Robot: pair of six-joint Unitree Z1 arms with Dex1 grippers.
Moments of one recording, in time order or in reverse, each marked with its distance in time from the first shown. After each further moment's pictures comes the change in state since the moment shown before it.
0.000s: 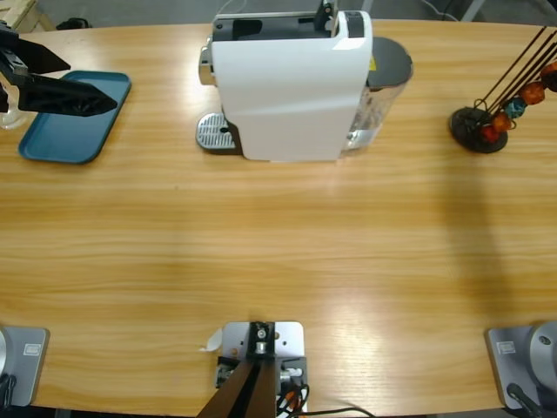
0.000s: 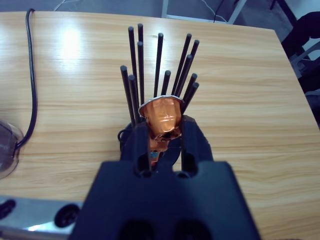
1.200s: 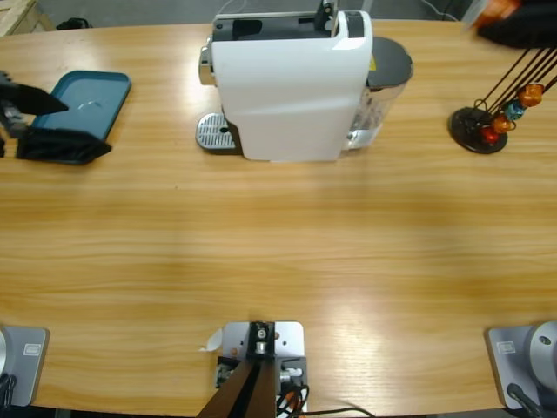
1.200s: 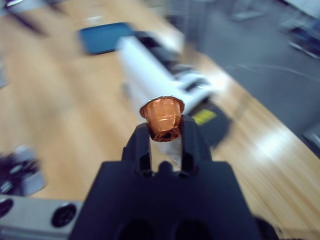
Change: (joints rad) arm 0 -0.024 -0.058 0.099 0.026 0.000 -0.028; arm 1 0.324 -0.159 -0.378 0.461 0.677 -0.378
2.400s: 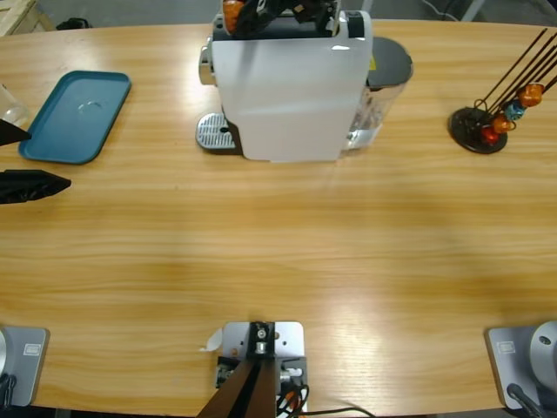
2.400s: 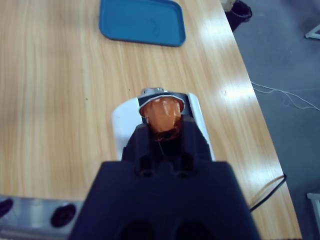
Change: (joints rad) arm 0 -0.001 -0.139 0.068 0.070 -0.001 0.012; arm 1 0.255 0.749 -0.673 0.139 -0.103 -0.231
